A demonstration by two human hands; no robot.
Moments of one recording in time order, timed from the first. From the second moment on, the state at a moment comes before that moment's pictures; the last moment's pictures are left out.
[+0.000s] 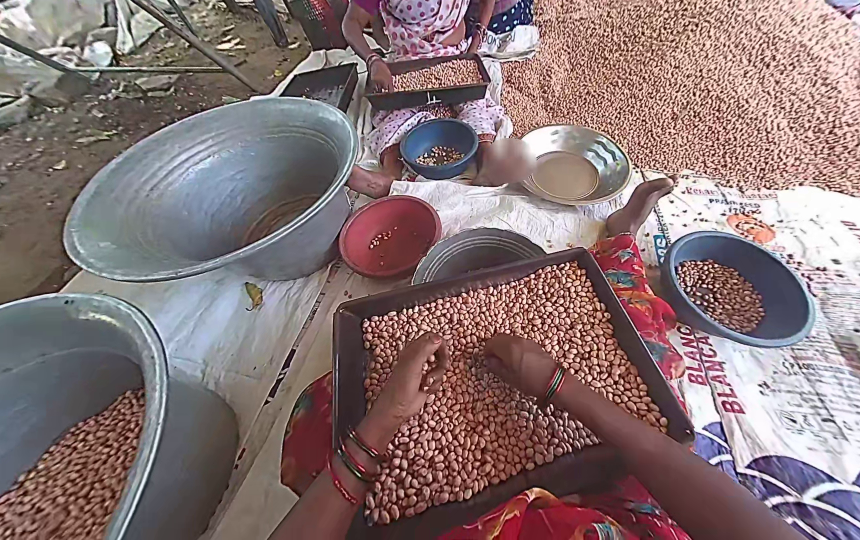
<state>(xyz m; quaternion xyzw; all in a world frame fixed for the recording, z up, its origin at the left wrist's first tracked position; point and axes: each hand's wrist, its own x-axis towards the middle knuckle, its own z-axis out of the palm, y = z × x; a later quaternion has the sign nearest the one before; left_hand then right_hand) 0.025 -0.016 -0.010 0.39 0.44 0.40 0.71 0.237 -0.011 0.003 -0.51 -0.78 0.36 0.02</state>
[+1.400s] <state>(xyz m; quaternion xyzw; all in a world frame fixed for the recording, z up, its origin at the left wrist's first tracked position) 0.033 0.003 -0.005 0.36 0.33 0.43 0.76 0.334 -0.045 0.009 -0.64 -0.74 0.17 0.14</state>
